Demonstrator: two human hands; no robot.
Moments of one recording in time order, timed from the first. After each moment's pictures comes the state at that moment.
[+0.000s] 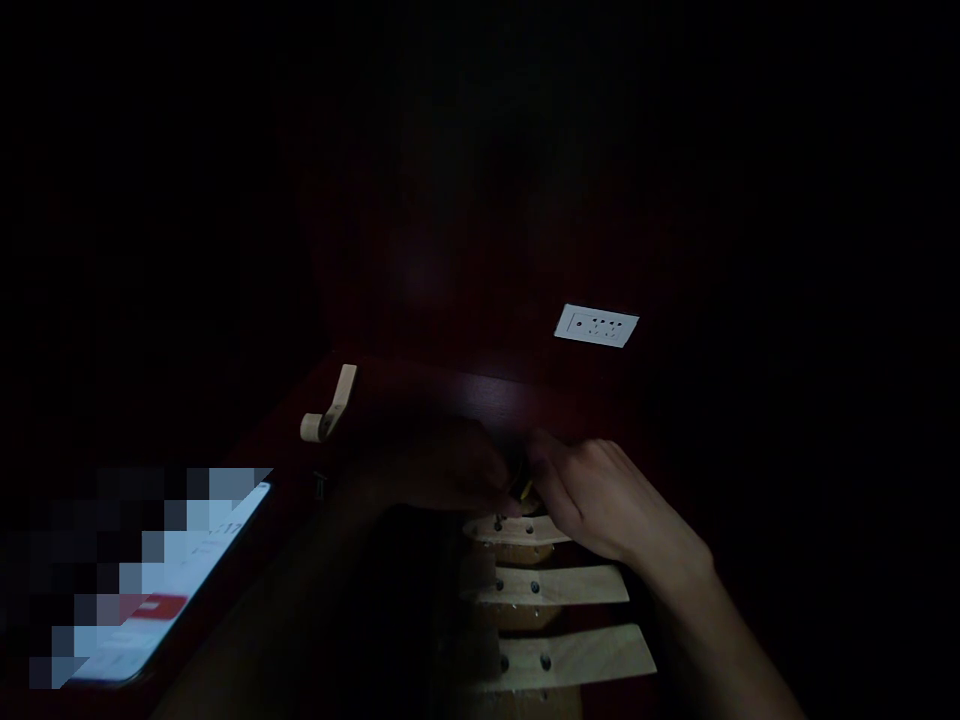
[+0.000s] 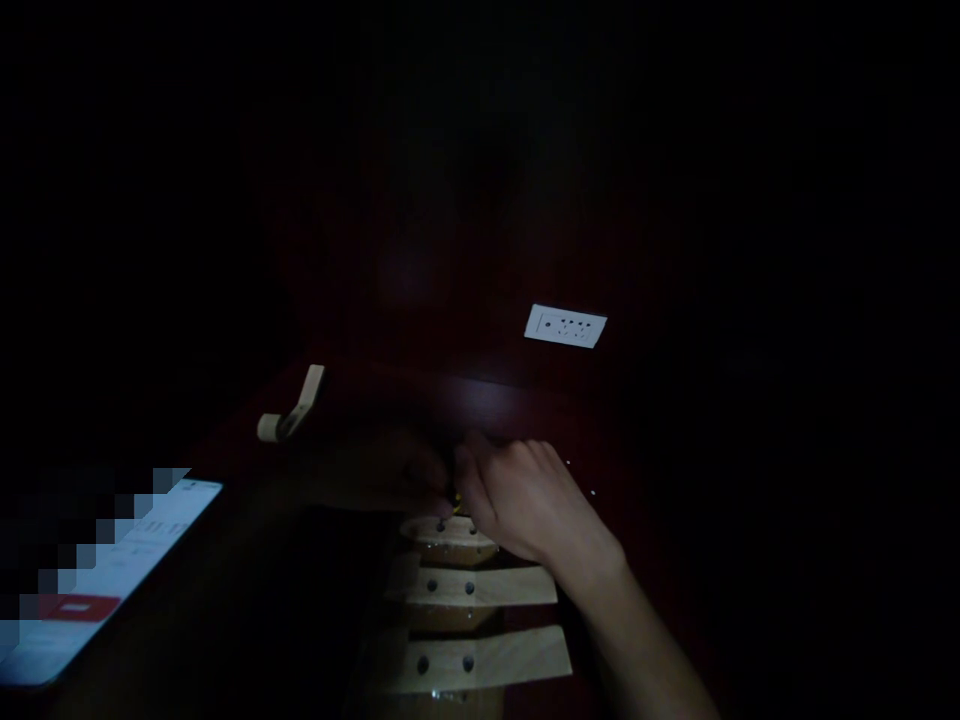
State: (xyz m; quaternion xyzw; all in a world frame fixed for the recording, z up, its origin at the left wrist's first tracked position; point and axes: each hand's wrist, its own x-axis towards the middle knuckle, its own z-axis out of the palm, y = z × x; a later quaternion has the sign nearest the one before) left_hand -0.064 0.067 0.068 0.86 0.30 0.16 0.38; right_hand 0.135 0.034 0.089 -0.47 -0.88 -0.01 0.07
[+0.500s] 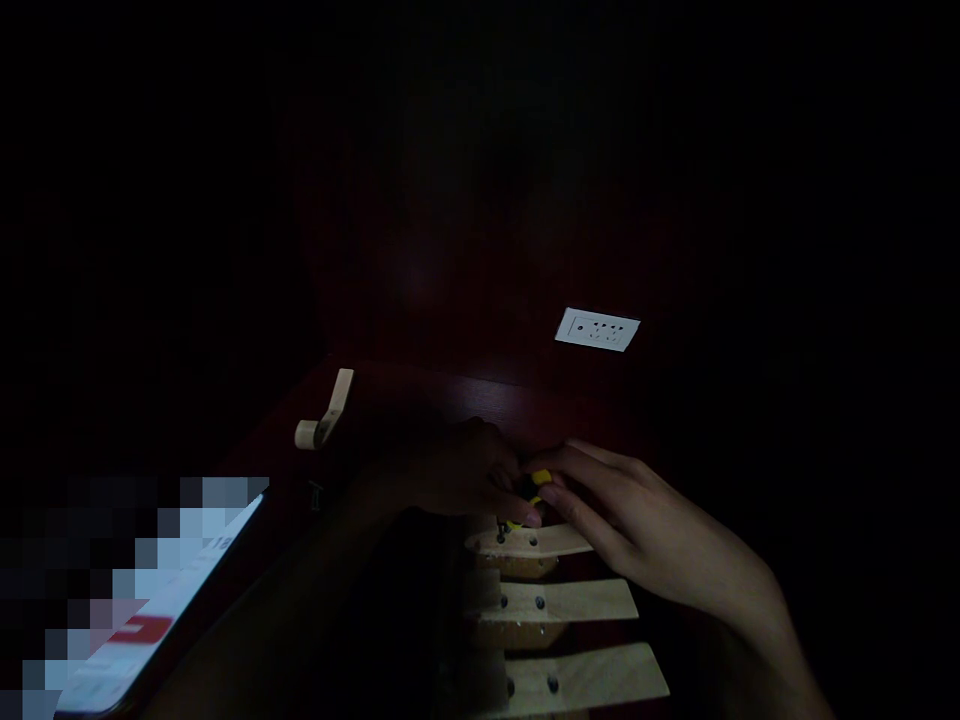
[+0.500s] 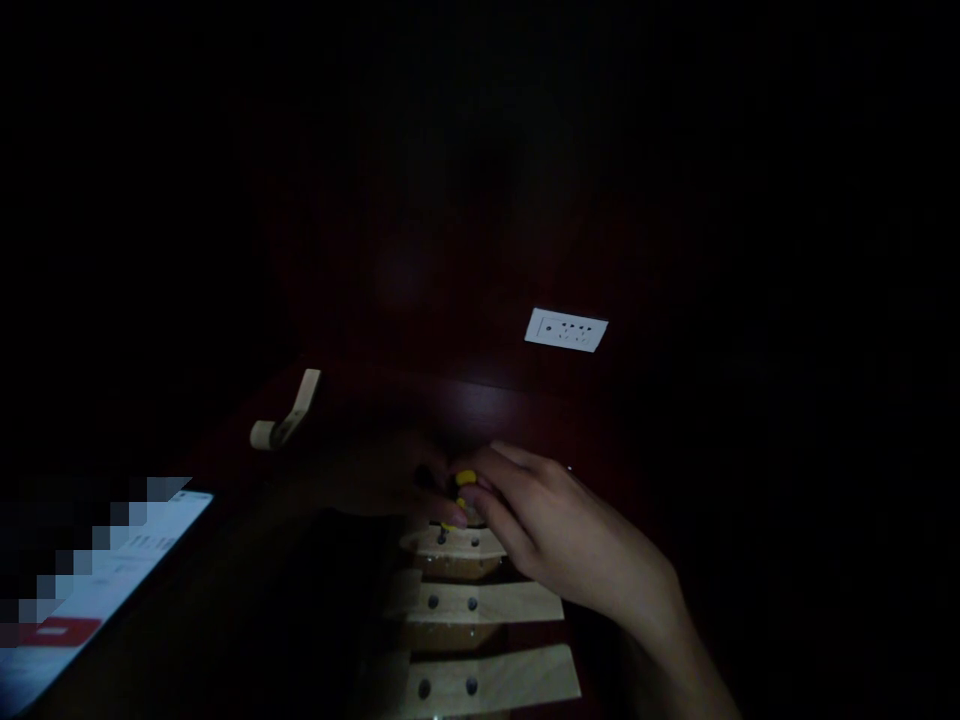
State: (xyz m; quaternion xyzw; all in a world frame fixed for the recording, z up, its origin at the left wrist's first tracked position) left_hand -0.054 0.073 0.072 0.85 0.32 0.13 0.40; right_hand 0.153 0.024 0.104 -0.38 -0.89 0.17 0.18
